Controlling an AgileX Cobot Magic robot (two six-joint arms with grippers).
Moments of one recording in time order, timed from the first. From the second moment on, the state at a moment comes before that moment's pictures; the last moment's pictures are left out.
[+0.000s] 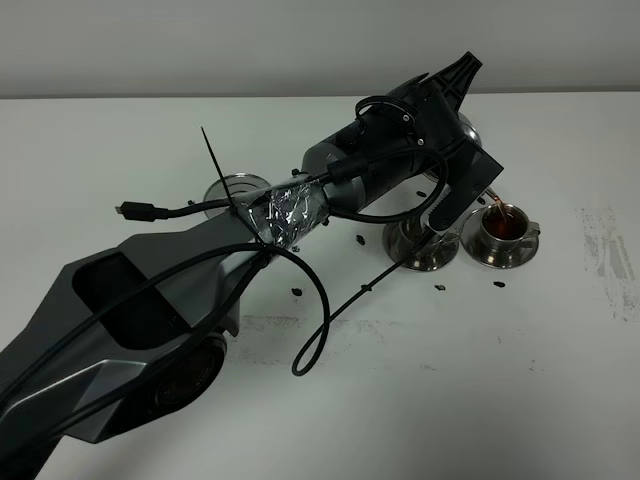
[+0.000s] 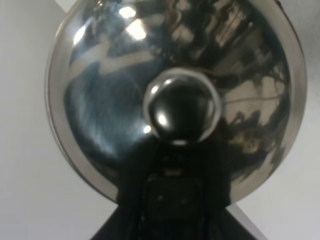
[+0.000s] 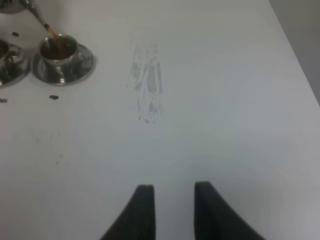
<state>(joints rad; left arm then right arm) -0.81 2.56 -2.38 0.67 0.74 1.32 -0.05 0.06 -0.52 -0.04 1.11 -0.07</state>
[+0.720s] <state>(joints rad) -0.82 2.56 -2.38 0.68 0.74 1.27 -0.05 0.06 -0.52 -0.04 1.11 -0.07</state>
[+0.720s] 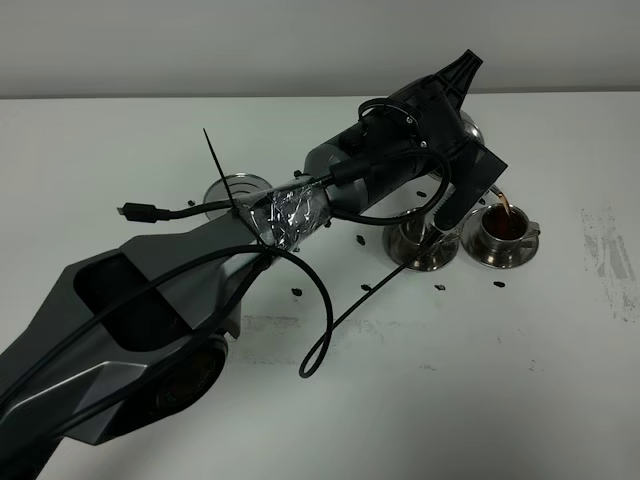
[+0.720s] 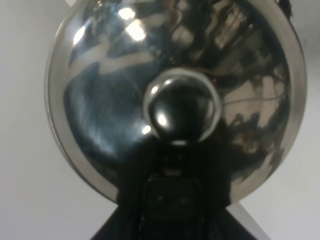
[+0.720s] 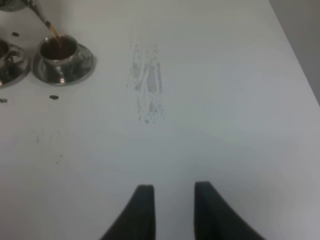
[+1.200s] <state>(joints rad) -0.79 2.56 -2.38 0.56 0.75 1.19 -0.05 0.06 -0.52 -0.04 1.11 -0.07</state>
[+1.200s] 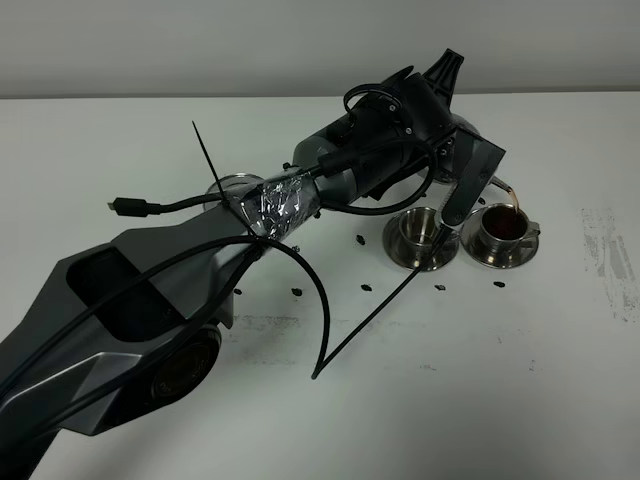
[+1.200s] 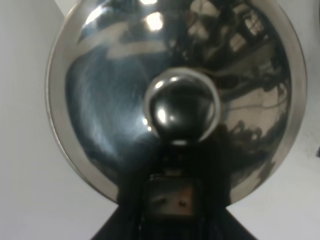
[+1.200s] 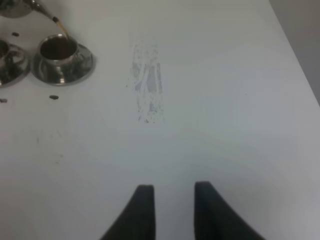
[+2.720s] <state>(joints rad) -0.83 2.19 -1.95 0.02 0.83 0.86 -0.05 0.06 -0.52 -0.04 1.11 -0.07</state>
